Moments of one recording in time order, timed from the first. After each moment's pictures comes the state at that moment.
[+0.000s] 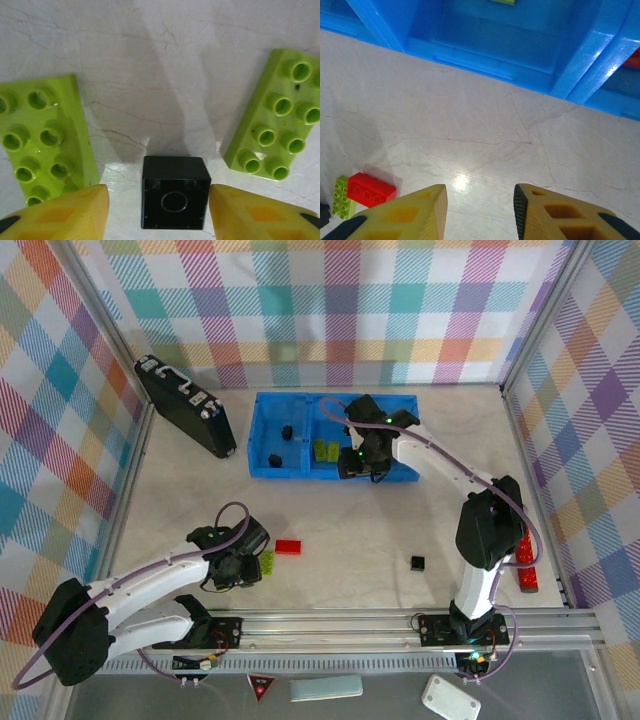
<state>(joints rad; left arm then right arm) -0.75 1.05 0.55 -0.95 -0.10 -0.97 0.59 1.81 1.62 -1.02 -0.13 0.37</state>
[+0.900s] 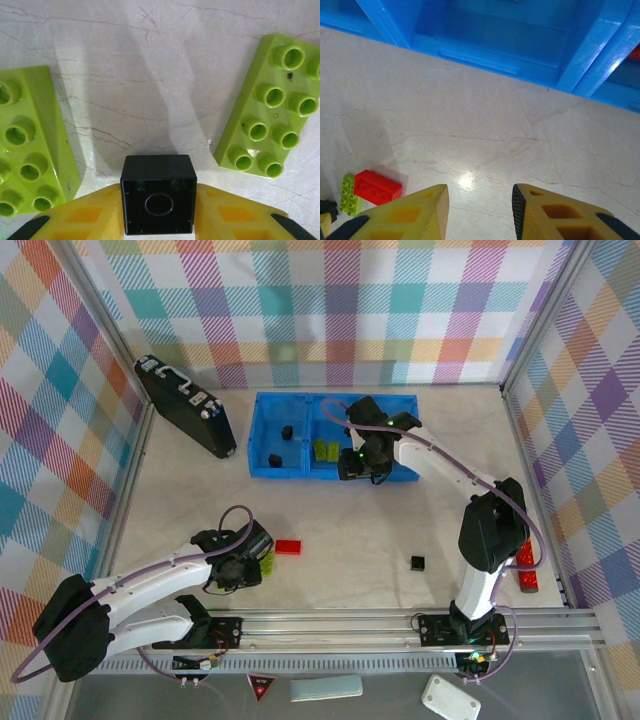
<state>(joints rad) -0.79 1.06 0.53 -0.91 -0.09 -1.00 0.60 1.79 1.60 -1.00 -0.14 0.39</state>
